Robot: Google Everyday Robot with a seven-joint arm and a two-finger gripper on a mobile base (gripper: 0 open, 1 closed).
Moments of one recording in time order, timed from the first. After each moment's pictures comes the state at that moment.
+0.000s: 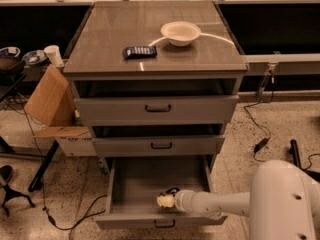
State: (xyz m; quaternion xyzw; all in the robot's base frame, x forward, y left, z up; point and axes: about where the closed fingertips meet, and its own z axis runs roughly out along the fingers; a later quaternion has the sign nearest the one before) arm 0.556 -0.060 0.208 -0.13 0.92 0.23 0.28
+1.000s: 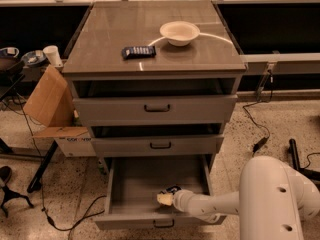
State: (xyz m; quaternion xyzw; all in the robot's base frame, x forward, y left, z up) arm 0.571 -0.062 0.197 -0.09 0.92 0.21 0.31
